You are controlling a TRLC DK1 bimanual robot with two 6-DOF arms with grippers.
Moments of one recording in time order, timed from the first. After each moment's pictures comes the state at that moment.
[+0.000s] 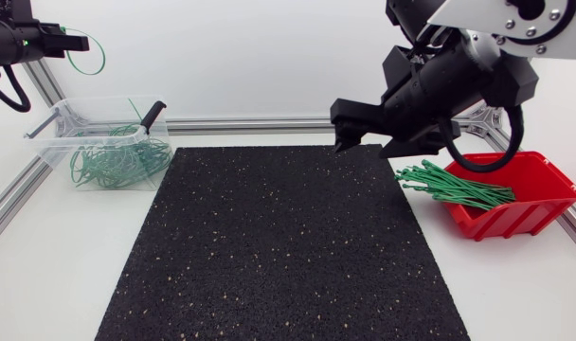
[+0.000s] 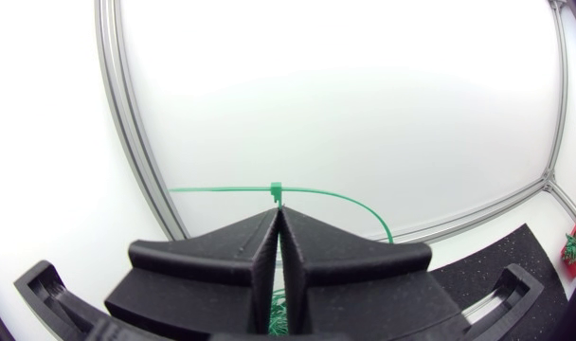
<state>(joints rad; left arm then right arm) 0.20 1.64 1.44 -0.06 0.08 0.19 0.51 1.49 1.40 -0.93 0.02 0.49</state>
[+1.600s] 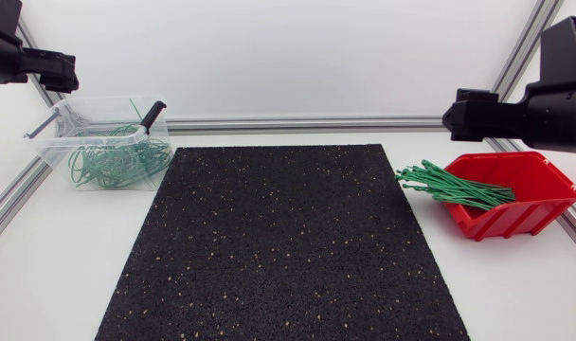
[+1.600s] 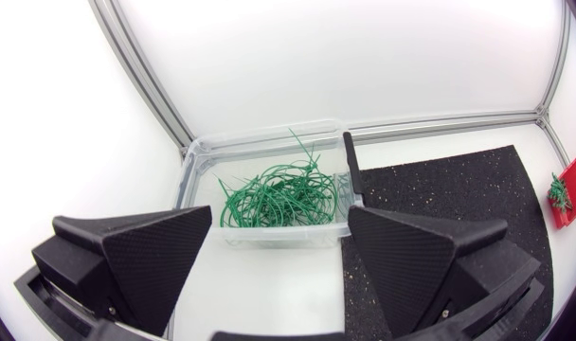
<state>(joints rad) 0.12 1.44 1.48 -0.73 -0.07 0.22 0.37 0.97 1.05 -0.70 0.33 0.25</state>
